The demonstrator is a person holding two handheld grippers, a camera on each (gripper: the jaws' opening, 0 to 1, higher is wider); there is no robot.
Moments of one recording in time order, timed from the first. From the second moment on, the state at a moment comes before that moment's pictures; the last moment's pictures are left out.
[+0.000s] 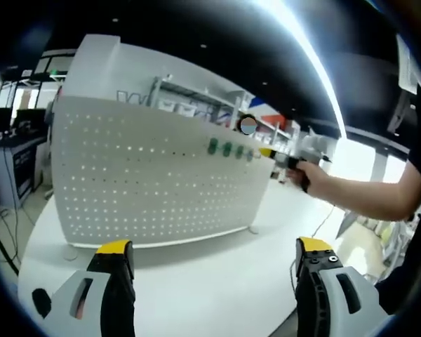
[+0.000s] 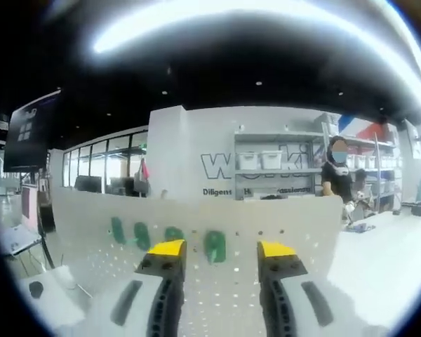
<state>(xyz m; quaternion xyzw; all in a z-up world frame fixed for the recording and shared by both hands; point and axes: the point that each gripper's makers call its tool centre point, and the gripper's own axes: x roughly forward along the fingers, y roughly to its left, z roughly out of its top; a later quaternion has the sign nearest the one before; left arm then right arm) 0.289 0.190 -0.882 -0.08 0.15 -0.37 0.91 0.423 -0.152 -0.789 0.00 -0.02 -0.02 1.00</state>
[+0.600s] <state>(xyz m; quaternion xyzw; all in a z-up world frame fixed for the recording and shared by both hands) 0.286 0.198 -0.884 -0.10 0.15 -0.36 0.91 0.346 -0.126 -0.899 -0.01 0.10 -0.01 0.99</state>
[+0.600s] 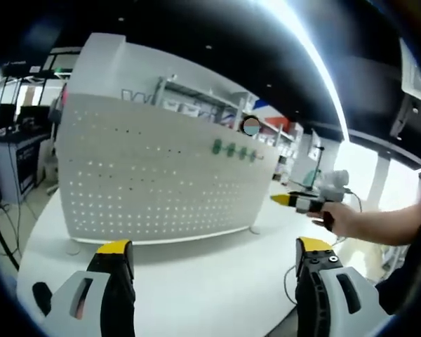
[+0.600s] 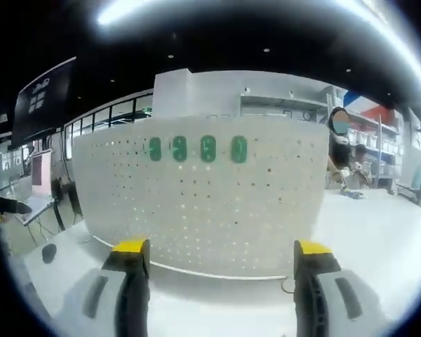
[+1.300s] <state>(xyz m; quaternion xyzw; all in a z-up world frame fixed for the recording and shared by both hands) 0.276 0.199 -0.892 -0.07 0.16 -0.37 0.91 0.283 -0.109 -0.929 -0.02 0.17 0.00 0.99</state>
